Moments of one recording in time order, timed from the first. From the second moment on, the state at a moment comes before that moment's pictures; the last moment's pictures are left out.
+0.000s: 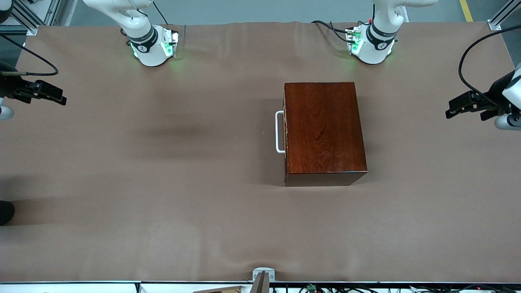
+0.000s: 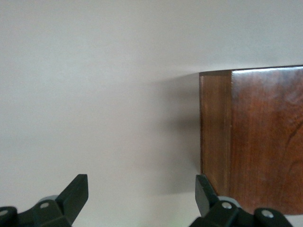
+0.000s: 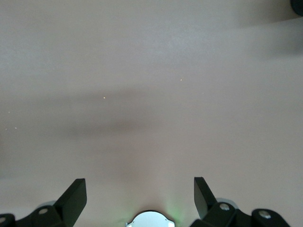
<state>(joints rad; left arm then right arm) 0.00 0.02 0.01 -1.60 -0.06 1.58 0.08 0.00 0.00 -0.05 -1.56 -0.01 1.42 0.01</state>
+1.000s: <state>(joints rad) 0.04 -0.16 -0.15 -1.72 0.01 1.56 -0.02 -0.01 0.00 -0.05 -1.56 -0.01 1.44 0.01</state>
